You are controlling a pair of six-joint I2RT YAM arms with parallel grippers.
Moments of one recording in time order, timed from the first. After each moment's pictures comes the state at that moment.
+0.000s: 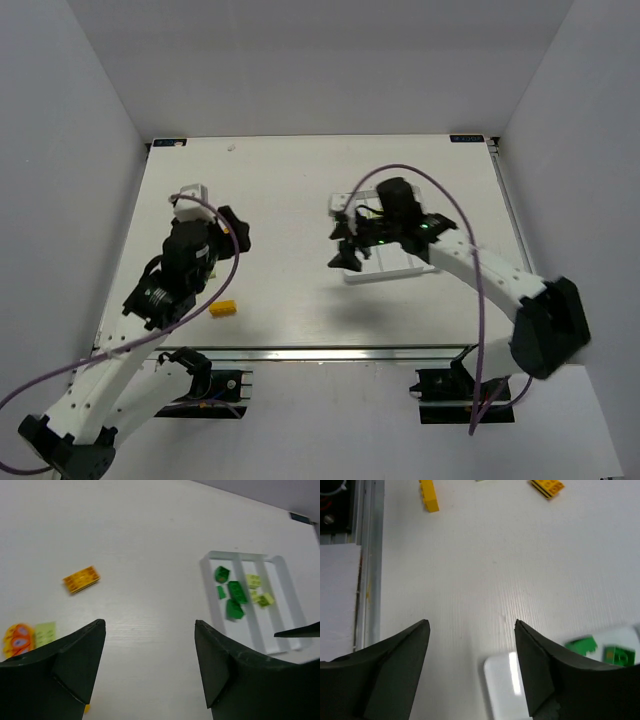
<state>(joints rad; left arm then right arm) -0.52 0.82 0.90 -0.40 -0.34 -0.45 0.57 1.32 0.99 -0.26 -0.83 -0.49</state>
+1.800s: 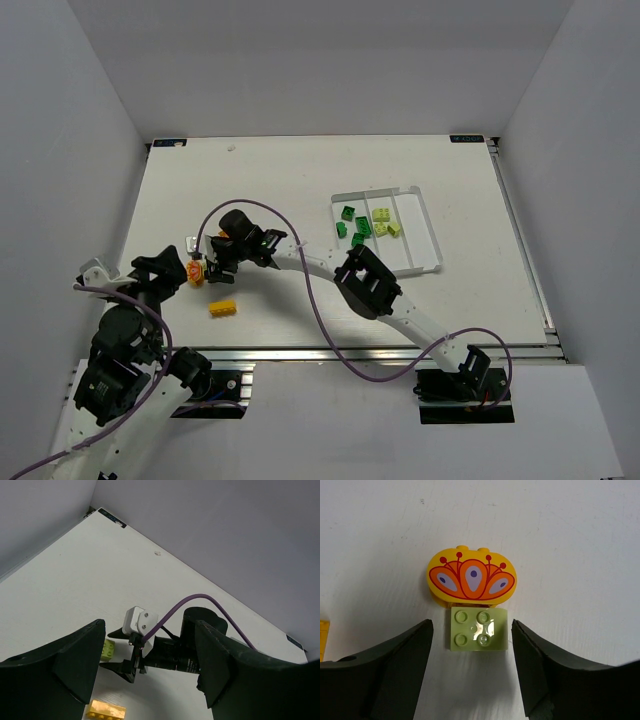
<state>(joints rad) -0.53 0.16 0.74 -0.58 -0.80 -0.51 1.08 2.68 2.29 -0.16 -0.56 -0.58</state>
